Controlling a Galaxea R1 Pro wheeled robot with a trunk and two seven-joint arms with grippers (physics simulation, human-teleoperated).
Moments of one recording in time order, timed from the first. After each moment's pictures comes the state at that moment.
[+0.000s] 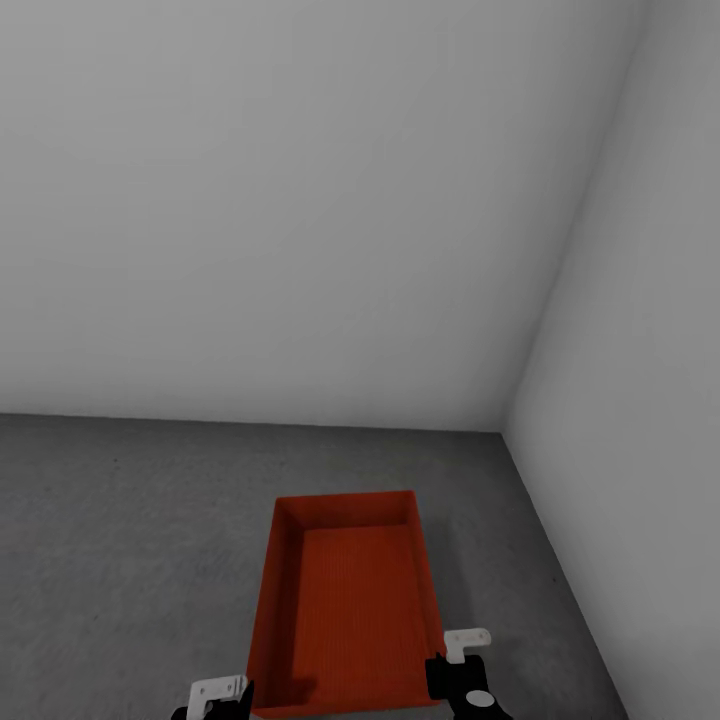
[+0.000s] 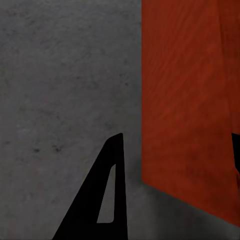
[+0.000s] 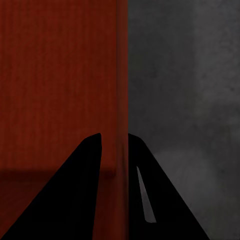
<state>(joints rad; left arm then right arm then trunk) -0.22 -0.02 0.19 -0.45 -0.05 -0.31 -0.10 -0.47 0.12 0.10 -0.20 0.01 -0.13 -0.16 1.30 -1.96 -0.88</state>
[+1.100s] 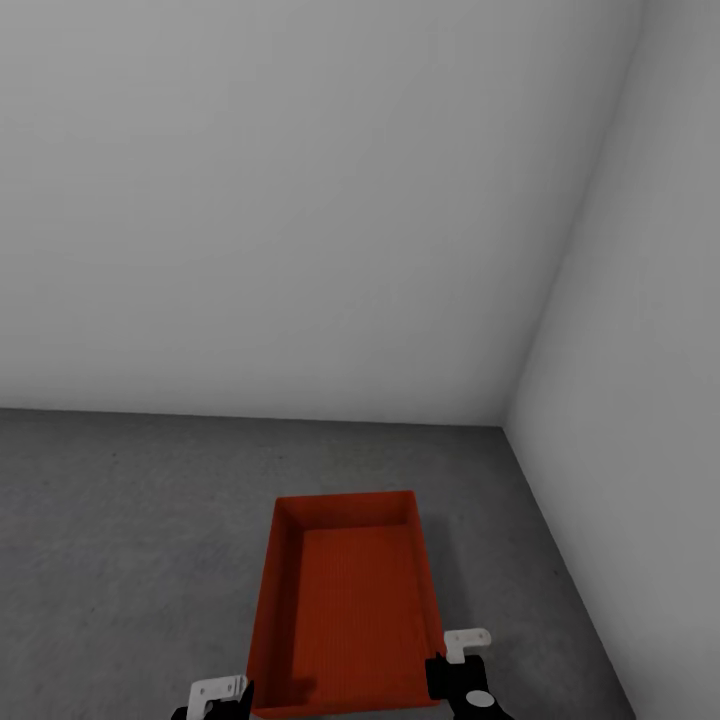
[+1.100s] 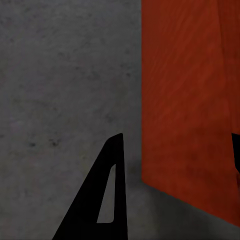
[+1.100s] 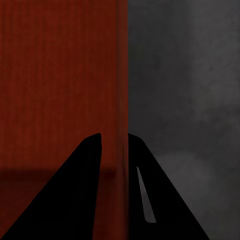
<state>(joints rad) -0.22 -0.02 0.19 -0.45 -0.05 -0.31 -0.10 -0.47 0.12 0.11 -0.20 0.01 -0.13 -0.16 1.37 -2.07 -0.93</state>
